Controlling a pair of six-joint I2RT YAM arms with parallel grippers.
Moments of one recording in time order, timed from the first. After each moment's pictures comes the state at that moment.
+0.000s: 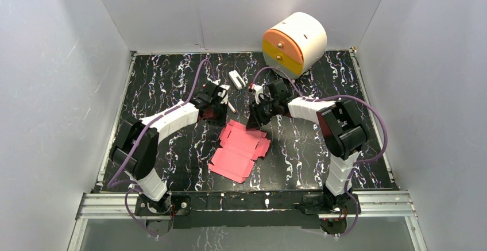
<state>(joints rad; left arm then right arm) -0.56 1.66 1.09 -0.46 0.10 -0.30 0.53 1.87 1.10 -0.14 -0.76 -0.01</state>
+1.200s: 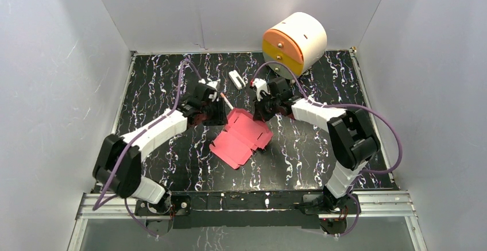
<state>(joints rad) -0.56 1.51 1.02 -0.43 0.06 -0.47 0.56 1.75 1.08 -0.17 -0.46 -0.06</state>
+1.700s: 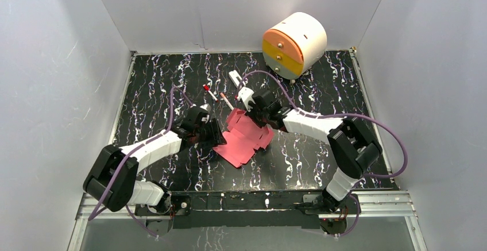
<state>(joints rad) -0.55 1.33 0.65 -0.24 0.16 -0.71 0.74 1.67 1.03 -0.16 -0.01 -0.22</state>
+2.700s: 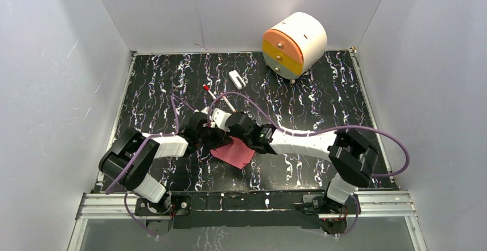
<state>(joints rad) -0.55 1.54 0.49 0.31 0.27 -0.95 1.10 1.64 1.04 -0.10 0.44 -0.42</state>
